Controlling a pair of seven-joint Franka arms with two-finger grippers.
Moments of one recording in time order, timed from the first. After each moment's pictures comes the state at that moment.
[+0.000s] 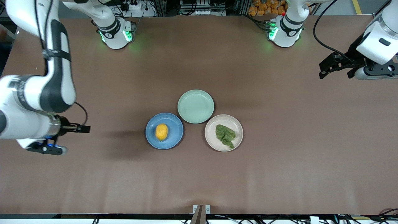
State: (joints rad) left arm -0.07 -0.04 -0.12 -1.56 -0.03 1.57 -0.24; right arm 0.34 0.51 -0.43 -1.34 0.18 1.61 0.04
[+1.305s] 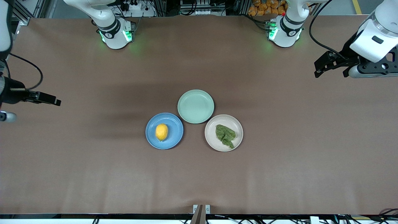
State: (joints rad) left arm -0.07 -0.03 -0.14 -1.56 -0.03 1.57 -0.21; right arm 0.06 0.16 -0.20 -1.54 0.18 1.57 0.01
